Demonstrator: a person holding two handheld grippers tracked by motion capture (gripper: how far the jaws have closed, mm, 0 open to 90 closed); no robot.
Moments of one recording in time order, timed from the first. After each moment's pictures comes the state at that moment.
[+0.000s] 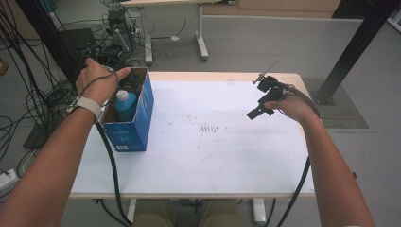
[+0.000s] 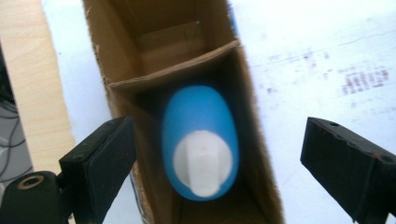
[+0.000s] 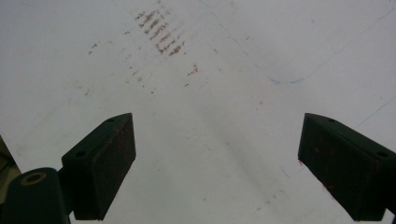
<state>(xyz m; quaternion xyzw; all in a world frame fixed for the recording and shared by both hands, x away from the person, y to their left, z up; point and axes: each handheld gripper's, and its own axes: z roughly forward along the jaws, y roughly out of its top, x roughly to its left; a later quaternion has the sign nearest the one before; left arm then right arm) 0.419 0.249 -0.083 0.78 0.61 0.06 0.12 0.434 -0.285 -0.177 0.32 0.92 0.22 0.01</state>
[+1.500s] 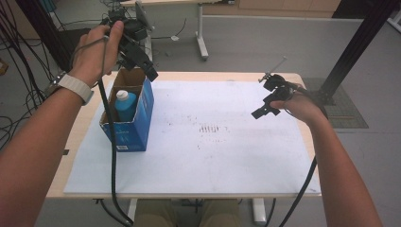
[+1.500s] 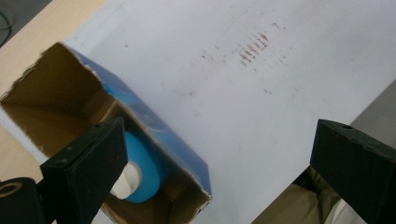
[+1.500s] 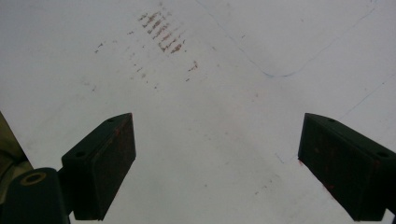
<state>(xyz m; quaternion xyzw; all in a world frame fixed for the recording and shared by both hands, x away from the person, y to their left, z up) 0.411 0.203 -0.006 0.91 0.38 0.03 0.15 0.418 -0.297 -0.162 0.33 0.92 0.22 0.02</state>
